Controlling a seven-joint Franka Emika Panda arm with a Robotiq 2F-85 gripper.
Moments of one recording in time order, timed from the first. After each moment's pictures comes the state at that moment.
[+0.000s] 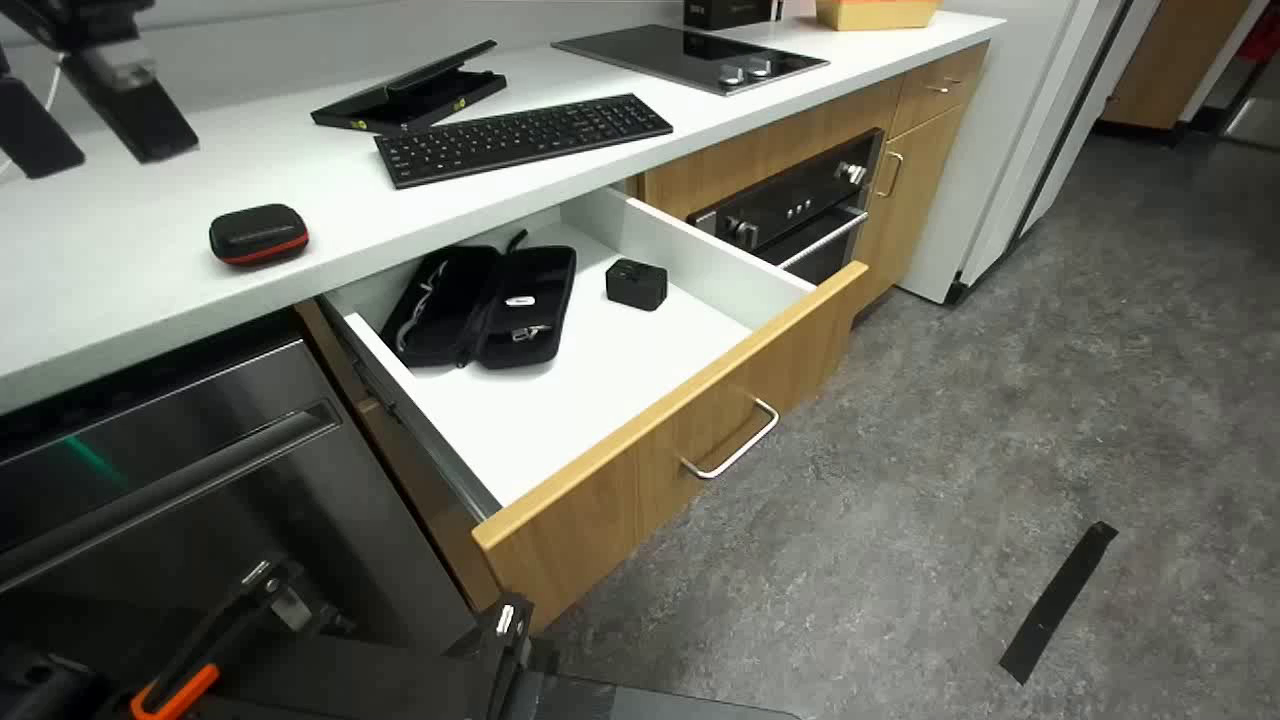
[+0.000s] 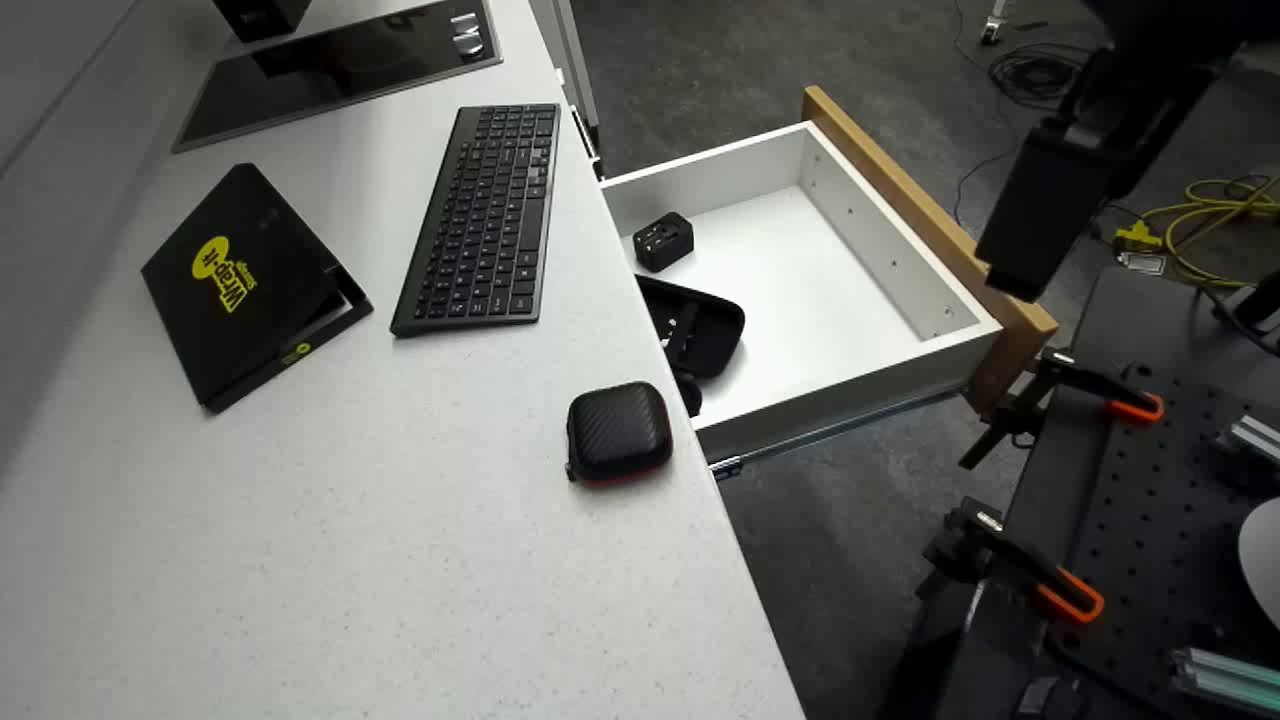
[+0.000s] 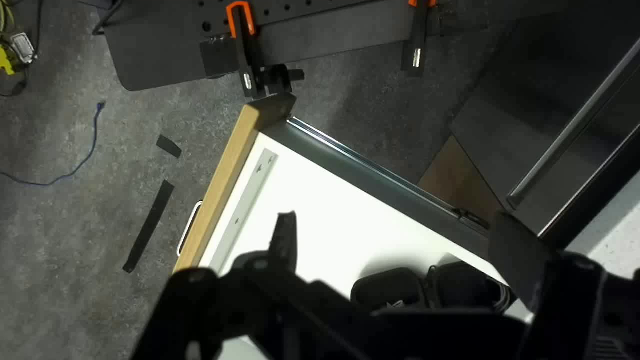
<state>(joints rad) 0.00 -0.79 0.29 -2.76 0.01 1.92 0.38</state>
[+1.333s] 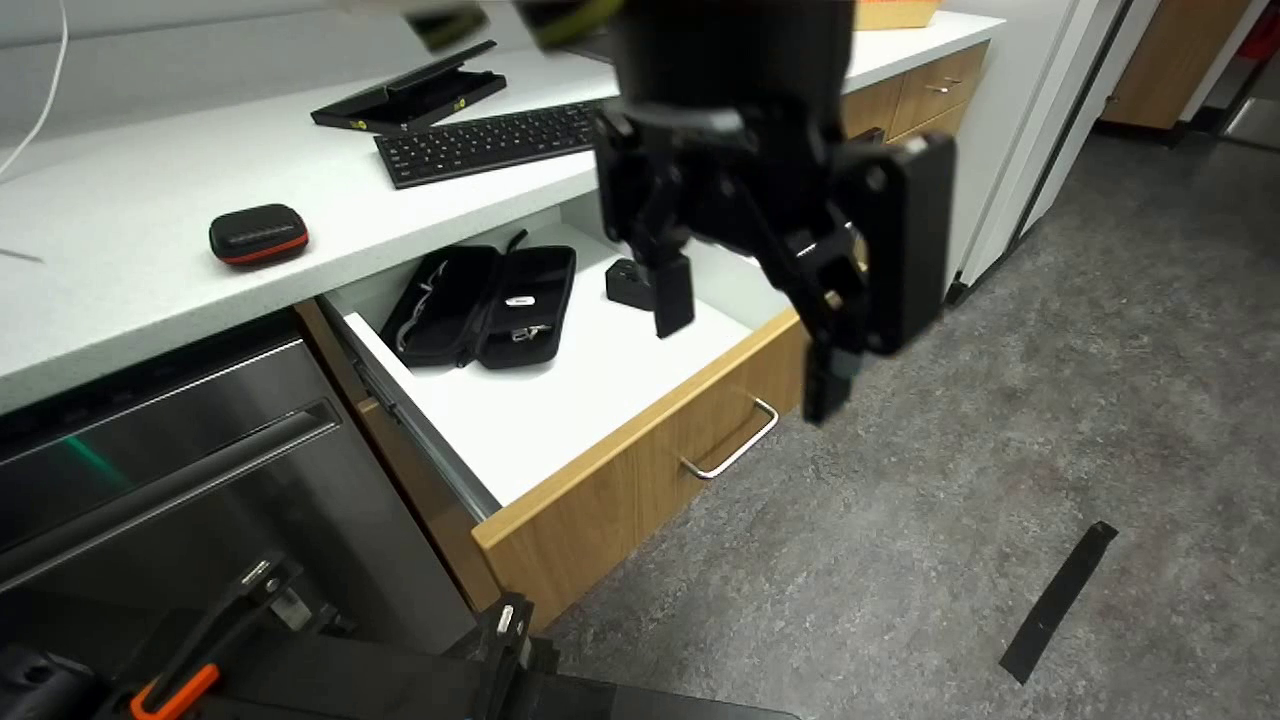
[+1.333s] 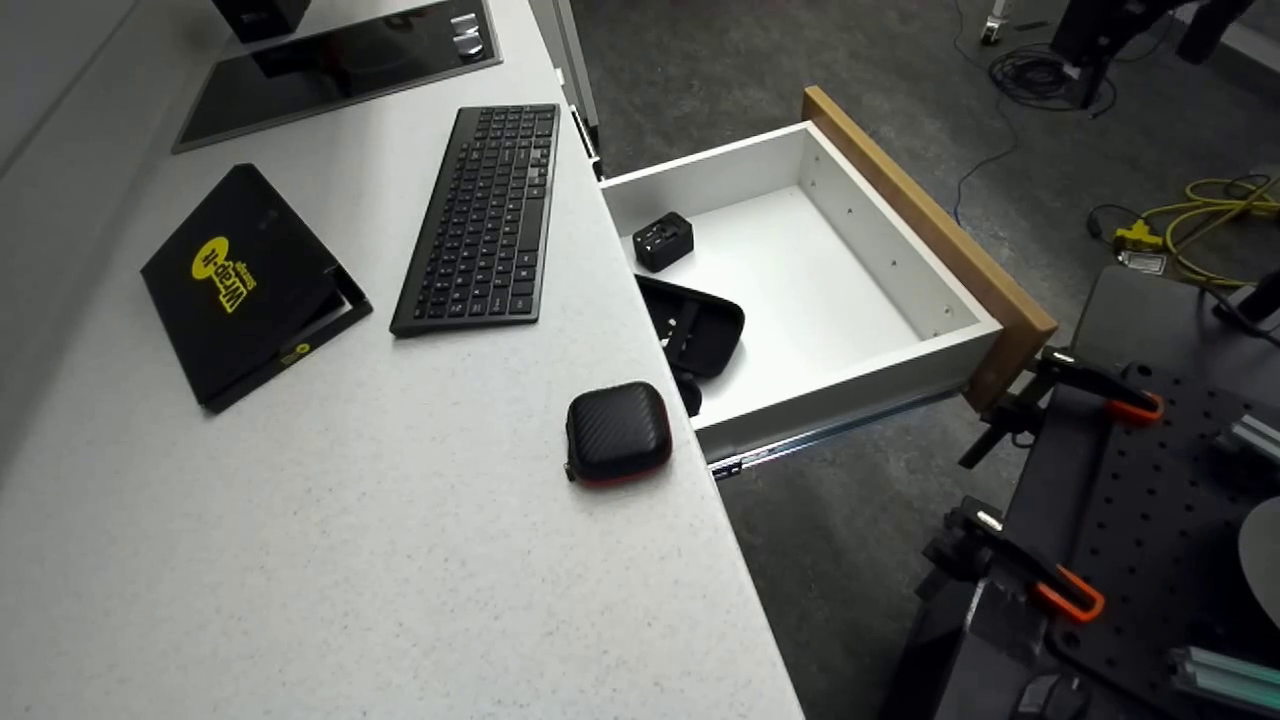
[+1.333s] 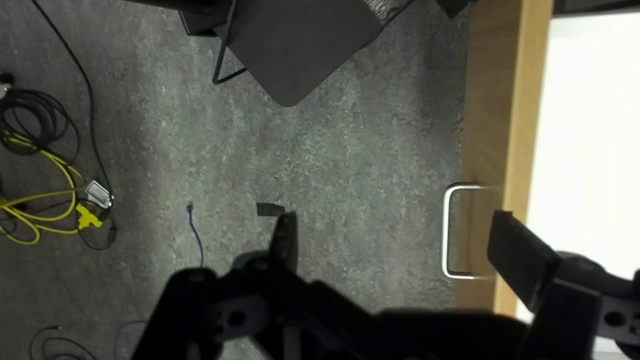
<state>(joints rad) -0.46 -0.48 -0.19 -2.77 -0.32 2.30 0.30</state>
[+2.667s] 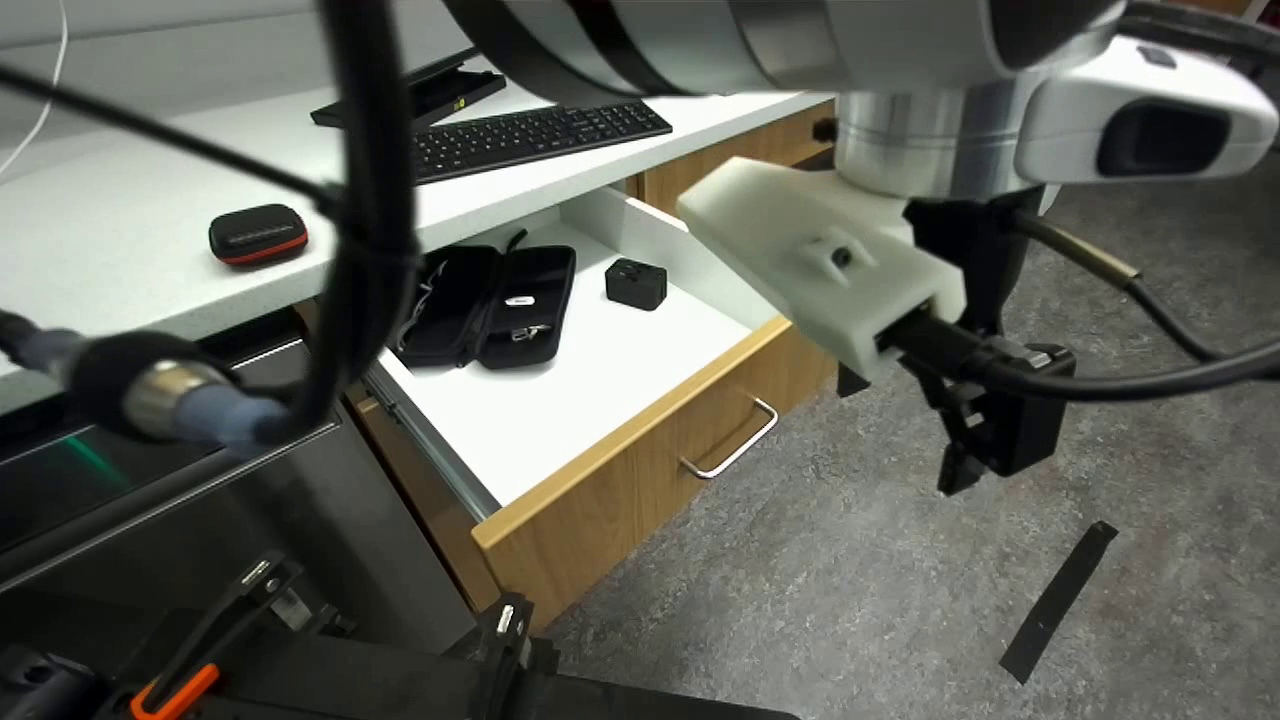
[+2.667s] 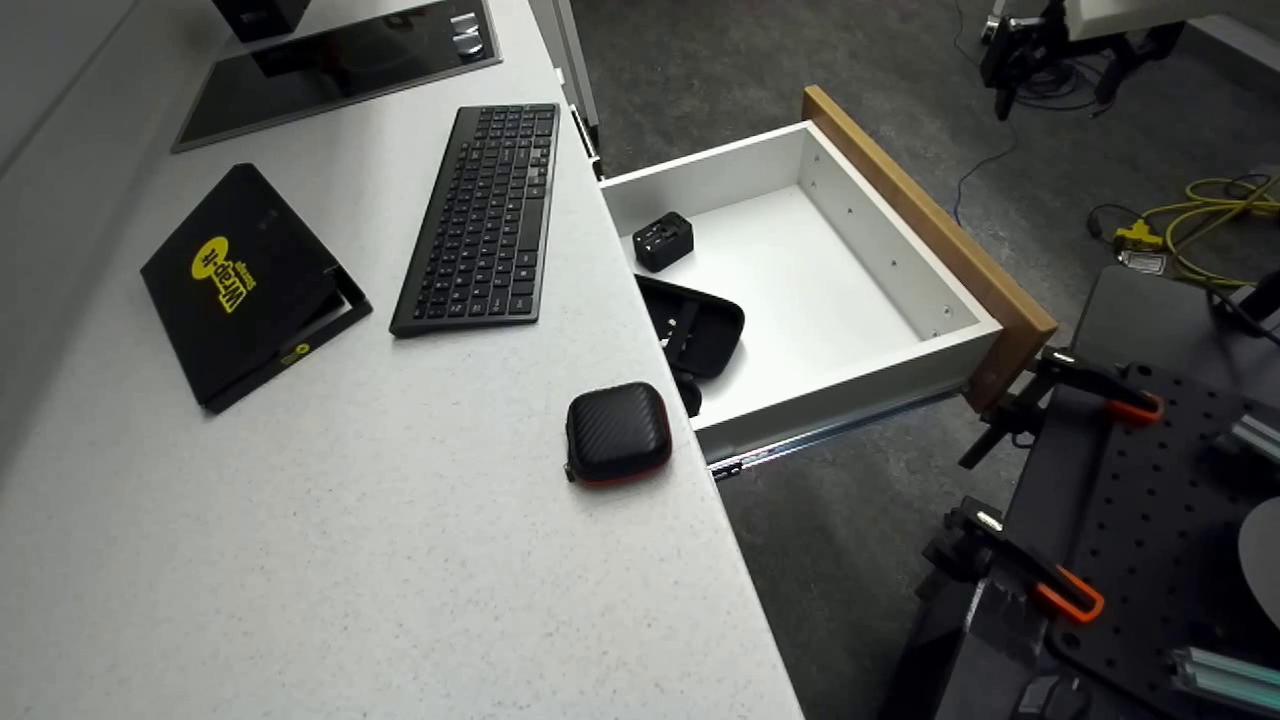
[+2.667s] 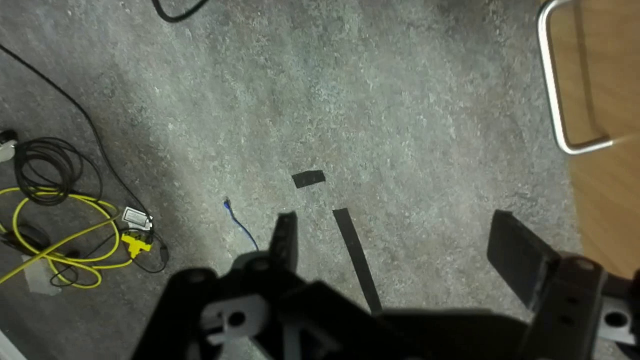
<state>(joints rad) -0.52 0.02 -0.26 -2.59 -0.34 2.71 0.56</state>
